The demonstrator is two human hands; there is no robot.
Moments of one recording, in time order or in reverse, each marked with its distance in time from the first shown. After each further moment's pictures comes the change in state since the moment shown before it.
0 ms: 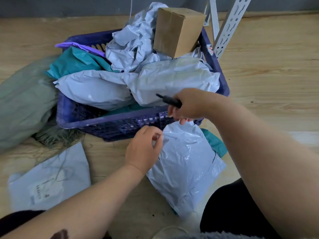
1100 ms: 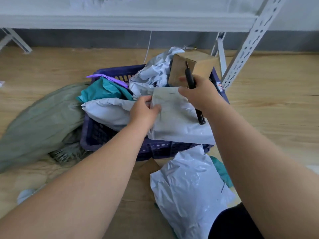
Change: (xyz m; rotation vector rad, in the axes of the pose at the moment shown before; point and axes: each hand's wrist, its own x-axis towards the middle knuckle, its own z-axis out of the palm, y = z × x) left_hand 0.137 0.034 -0.093 -0.439 0.077 -0.442; right_hand 0.023 -0.052 -0.052 0.364 0.630 0.018
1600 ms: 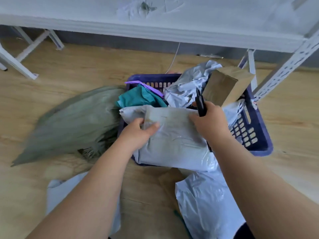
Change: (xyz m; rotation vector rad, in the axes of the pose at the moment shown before) left_hand -0.009 -0.042 -0.127 0.183 -0.150 -0.219; right_hand -0.016 -0.037 0.073 -0.009 0.034 0.049
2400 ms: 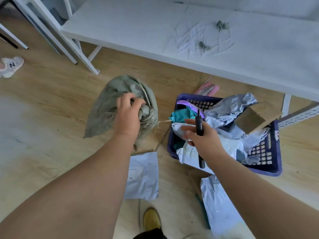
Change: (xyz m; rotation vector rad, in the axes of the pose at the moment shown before) left_hand -0.077 0.038 -0.232 0.521 0.706 0.396; right_hand -0.093 -0.205 -0.011 0.452 -0.439 0.148
